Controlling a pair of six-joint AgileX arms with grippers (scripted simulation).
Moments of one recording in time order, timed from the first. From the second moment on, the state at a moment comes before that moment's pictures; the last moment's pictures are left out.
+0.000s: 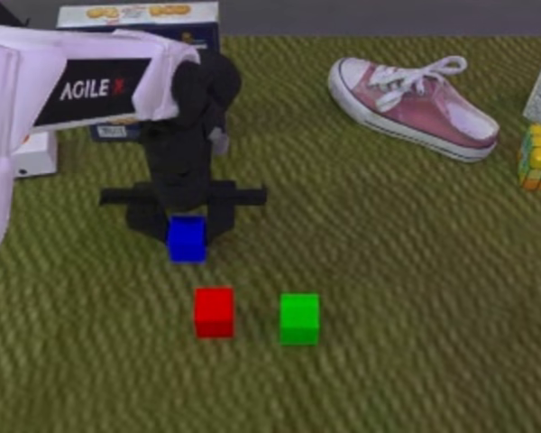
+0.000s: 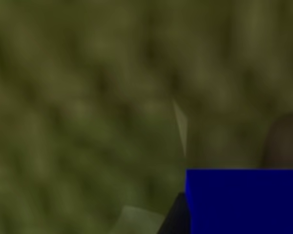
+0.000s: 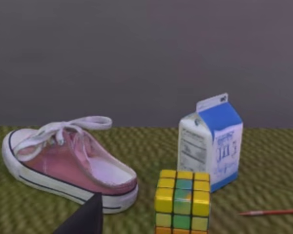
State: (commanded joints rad) left arm -0.45 2.27 1.62 -0.92 0.00 -0.42; right arm 0.01 0.00 0.00 0.00 0.00 0.00
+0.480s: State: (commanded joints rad) left arm -0.45 2.25 1.64 -0.94 0.00 -0.41; right arm 0.01 0.00 0.00 0.00 0.00 0.00
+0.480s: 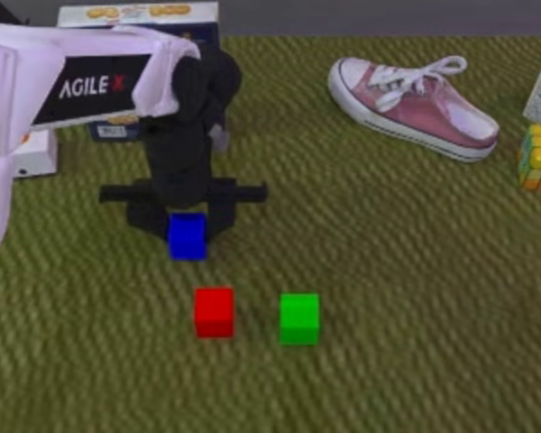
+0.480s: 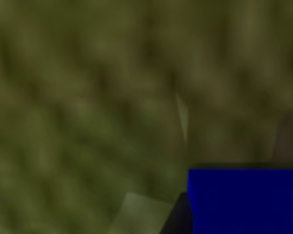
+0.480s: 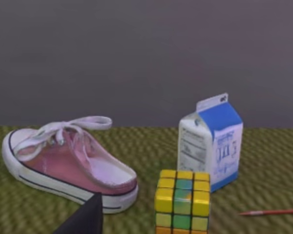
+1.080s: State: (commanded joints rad) left arm -0.43 2.18 1.78 -1.16 0.00 -0.41; right arm 0.01 0.00 0.00 0.00 0.00 0.00
